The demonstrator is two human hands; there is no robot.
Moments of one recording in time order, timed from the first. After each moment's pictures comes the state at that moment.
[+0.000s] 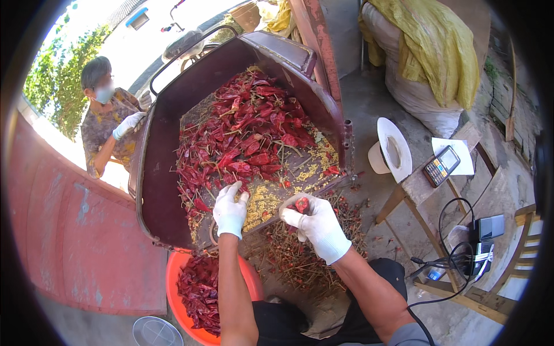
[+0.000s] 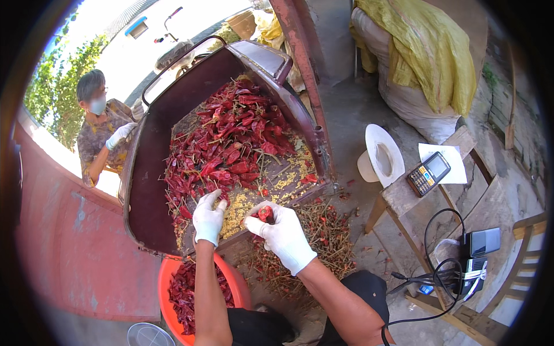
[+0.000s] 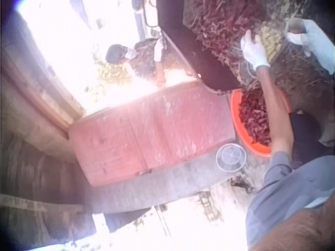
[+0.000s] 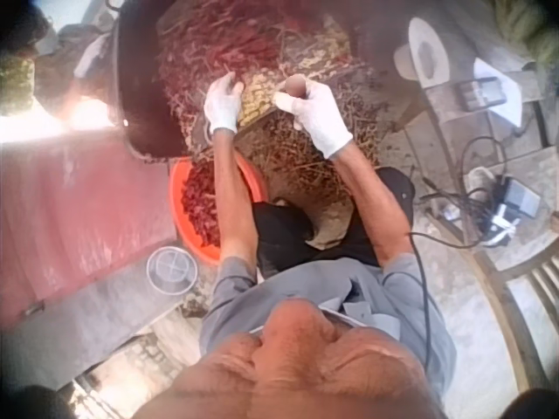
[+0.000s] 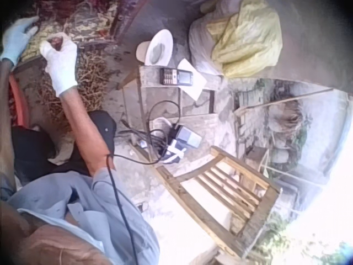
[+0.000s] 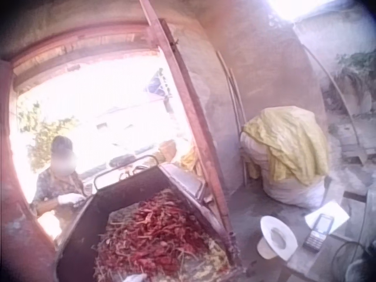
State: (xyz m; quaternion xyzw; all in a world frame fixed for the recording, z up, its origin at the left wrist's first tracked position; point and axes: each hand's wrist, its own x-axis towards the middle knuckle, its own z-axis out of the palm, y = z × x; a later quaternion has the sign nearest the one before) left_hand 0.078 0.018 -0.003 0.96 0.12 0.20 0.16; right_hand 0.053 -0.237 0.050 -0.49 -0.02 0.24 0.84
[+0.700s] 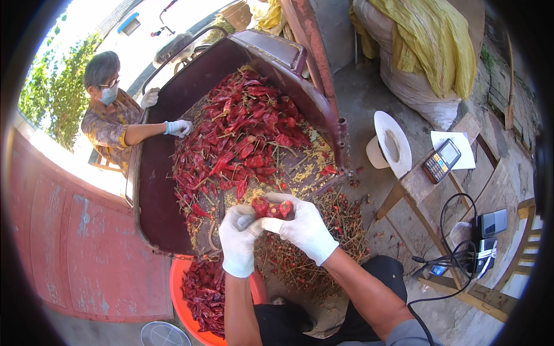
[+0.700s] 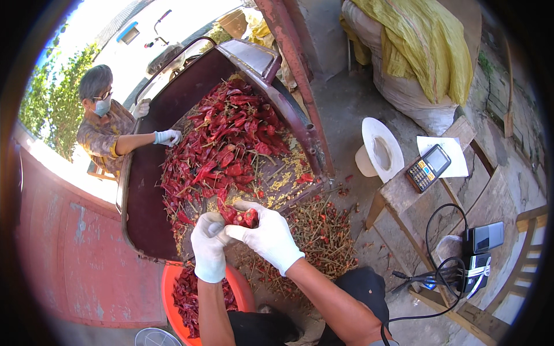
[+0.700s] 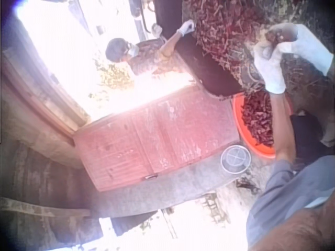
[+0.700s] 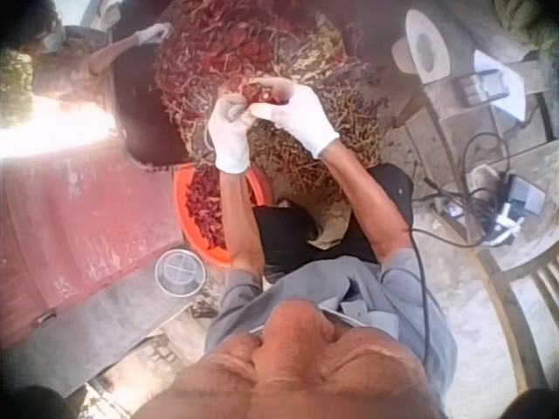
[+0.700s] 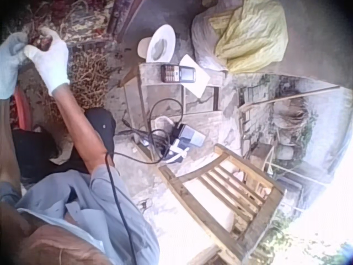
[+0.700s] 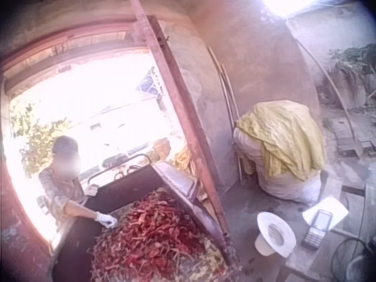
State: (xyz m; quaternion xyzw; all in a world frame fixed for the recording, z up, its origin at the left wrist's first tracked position) left_hand 0.018 -0.067 0.059 0.71 0.09 0.12 0.69; right_hand 0.064 -0.215 0.028 -0.60 -0.08 0.18 0.78
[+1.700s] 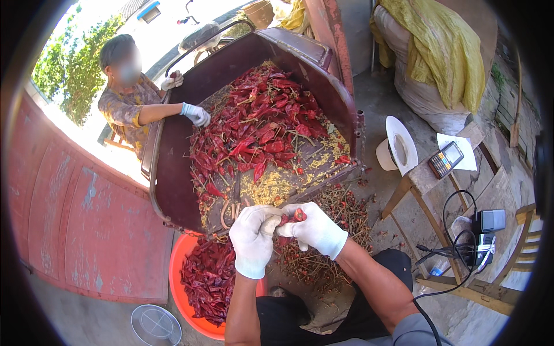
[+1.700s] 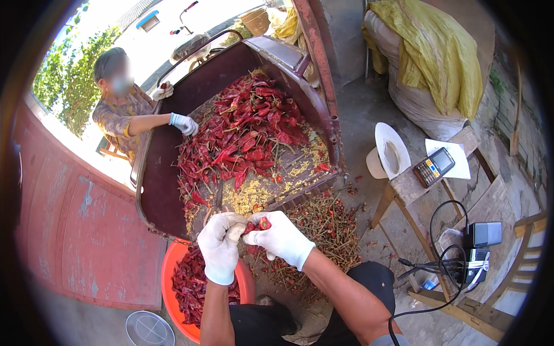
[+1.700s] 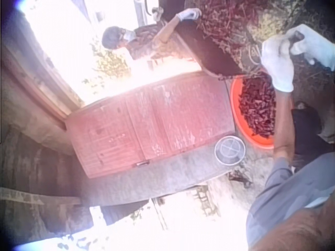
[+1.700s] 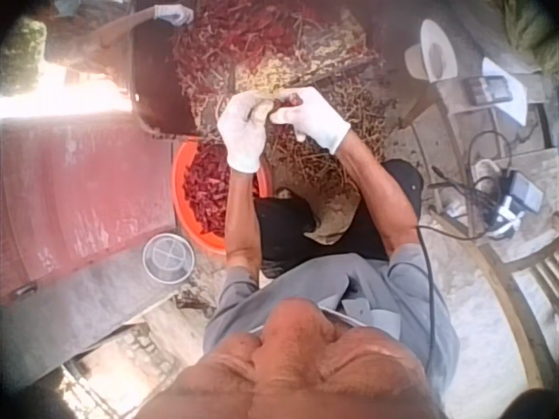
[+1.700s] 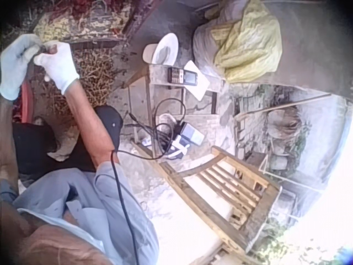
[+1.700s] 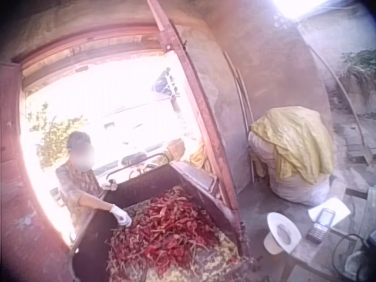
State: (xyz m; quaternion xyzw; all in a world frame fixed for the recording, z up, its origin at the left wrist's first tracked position) left_hand -0.034 -0.071 0.079 0.89 -0.06 0.29 0.35; right_hand 0.028 -0.223 0.049 -0.59 -0.15 0.38 0.70
